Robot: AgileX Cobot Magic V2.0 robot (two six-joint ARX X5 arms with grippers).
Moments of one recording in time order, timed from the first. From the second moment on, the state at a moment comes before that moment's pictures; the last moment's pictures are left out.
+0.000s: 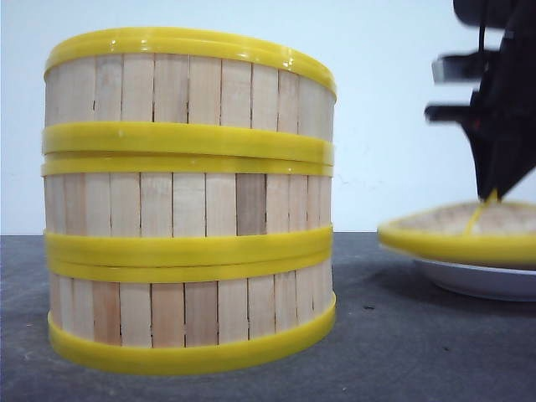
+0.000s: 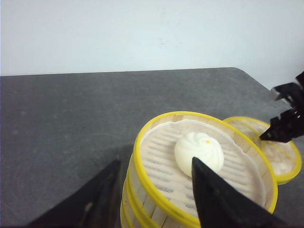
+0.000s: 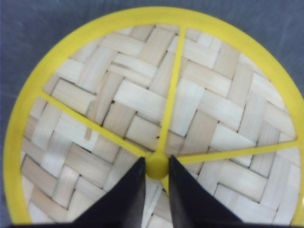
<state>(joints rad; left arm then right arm) -0.34 0.51 1.07 -0.80 0.13 -0.14 0.23 1.42 1.12 -0.69 0.05 0.15</state>
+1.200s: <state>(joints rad) -0.34 0.51 1.07 -0.80 0.13 -0.15 0.84 1.59 1.85 -1.04 -0.10 0.05</state>
